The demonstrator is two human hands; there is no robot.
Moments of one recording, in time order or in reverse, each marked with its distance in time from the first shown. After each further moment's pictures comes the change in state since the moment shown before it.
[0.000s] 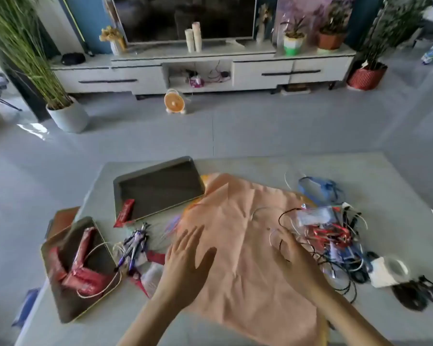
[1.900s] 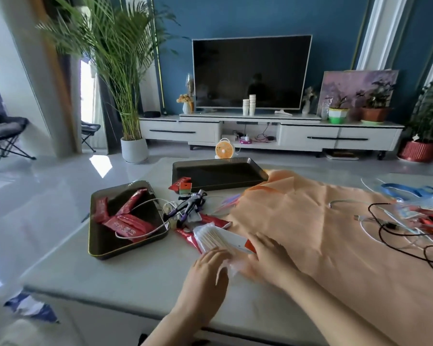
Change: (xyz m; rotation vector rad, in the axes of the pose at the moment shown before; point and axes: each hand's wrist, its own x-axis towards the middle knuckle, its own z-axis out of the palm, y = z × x) left_hand -0.095 -0.285 0.186 0.015 0.332 0.321; right_hand 0.013 0.086 0.333 -0.555 -0.055 -0.431
